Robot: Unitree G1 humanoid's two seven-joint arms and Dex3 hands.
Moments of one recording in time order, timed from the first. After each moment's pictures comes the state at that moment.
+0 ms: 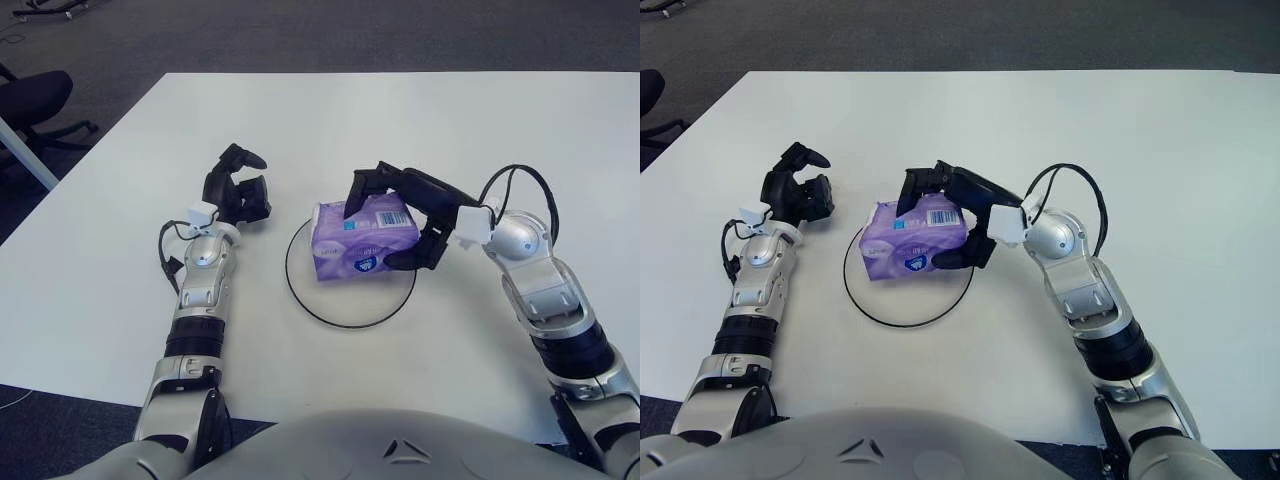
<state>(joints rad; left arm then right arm) -0.24 0.08 0.13 0.28 -0.11 -0.23 -0.05 -0.32 -0.46 0.27 -0.46 -0.14 0.14 0.61</state>
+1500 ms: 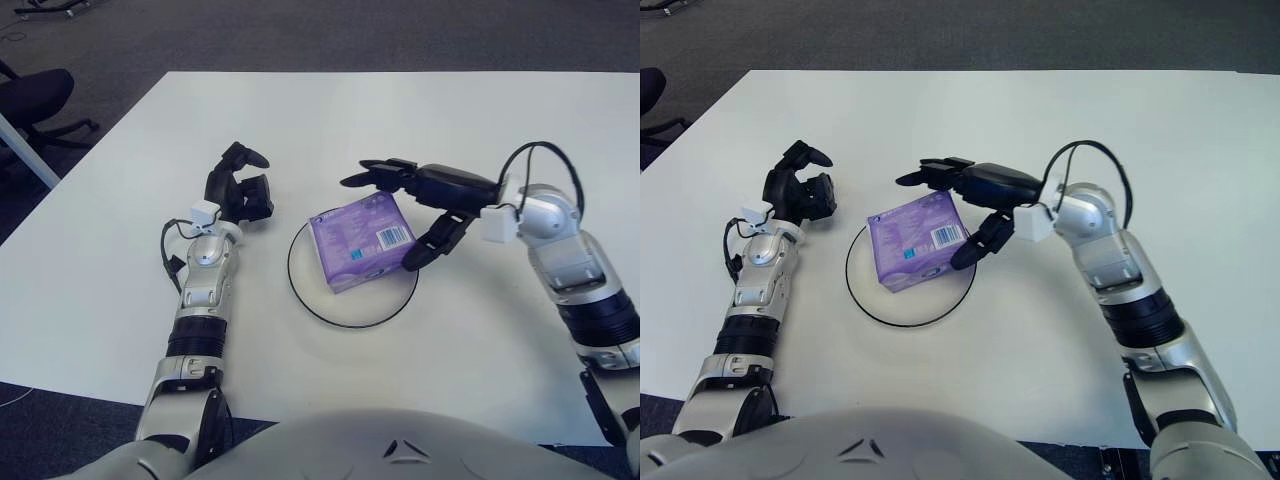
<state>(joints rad) -0.24 0.07 0.12 0.27 -0.11 -0.23 -0.04 -0.41 -0.63 0.19 -0.26 -0.09 -0.21 0.77</state>
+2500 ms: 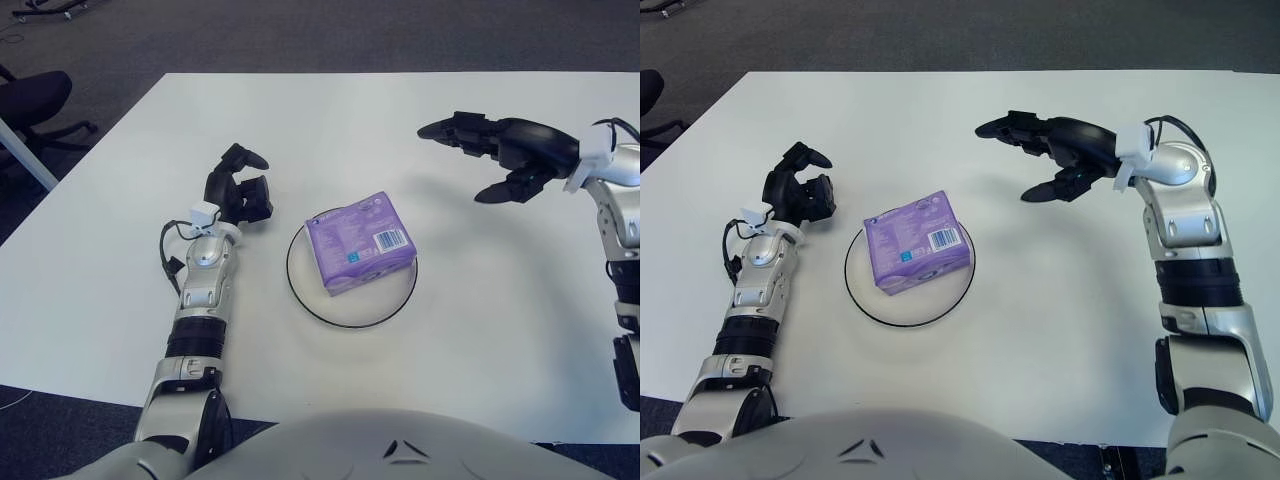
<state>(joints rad) -0.24 0.08 0.12 0.27 -0.11 -0.23 -0.04 -0.55 -0.71 -0.02 0.13 0.27 0.07 1.00</state>
